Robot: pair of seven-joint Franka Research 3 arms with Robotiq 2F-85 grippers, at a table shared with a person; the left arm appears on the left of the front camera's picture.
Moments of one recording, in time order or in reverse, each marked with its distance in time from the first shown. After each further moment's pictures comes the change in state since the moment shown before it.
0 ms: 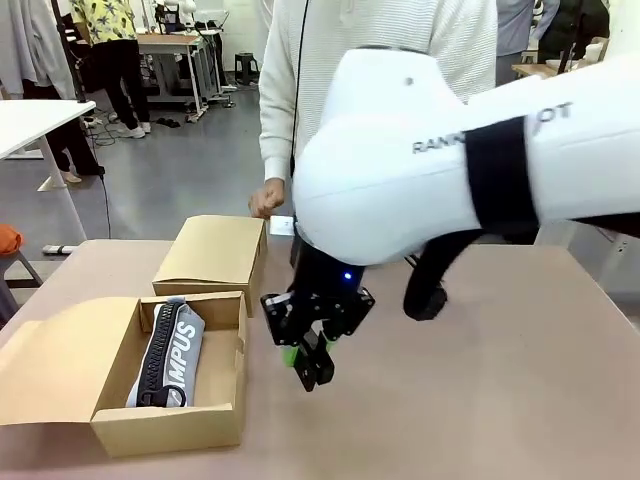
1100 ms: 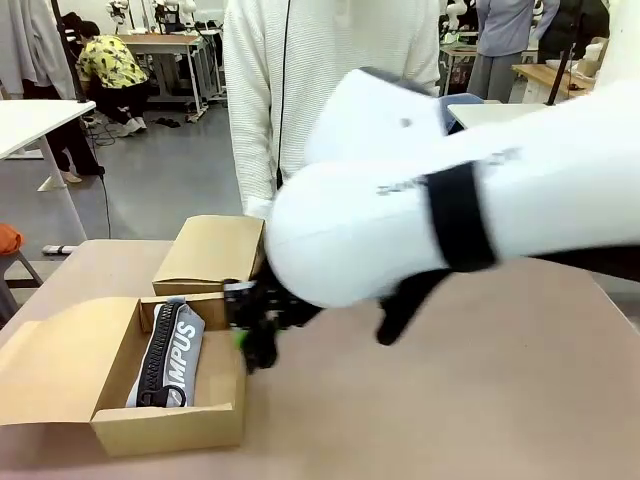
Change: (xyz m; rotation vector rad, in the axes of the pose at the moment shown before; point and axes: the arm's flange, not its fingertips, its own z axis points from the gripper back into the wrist) left arm 0.000 0.000 0.000 0.000 0.000 0.000; right arm 0.022 0.037 -0.018 0.181 -0.204 -0.019
